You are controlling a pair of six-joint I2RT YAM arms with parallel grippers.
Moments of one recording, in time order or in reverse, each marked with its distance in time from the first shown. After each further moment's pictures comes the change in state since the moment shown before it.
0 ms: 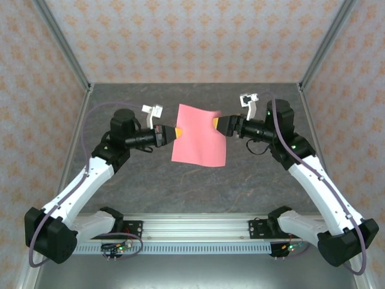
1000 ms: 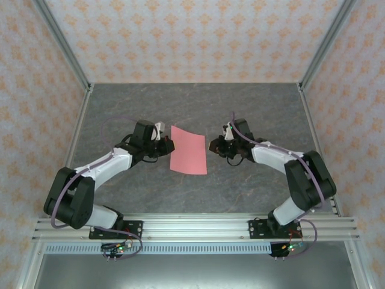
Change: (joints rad) left arm 0.000 0.319 -0.094 -0.032 -0.358 0.008; right arm 0.027 0.554 -0.288 0.319 0.064 0.294
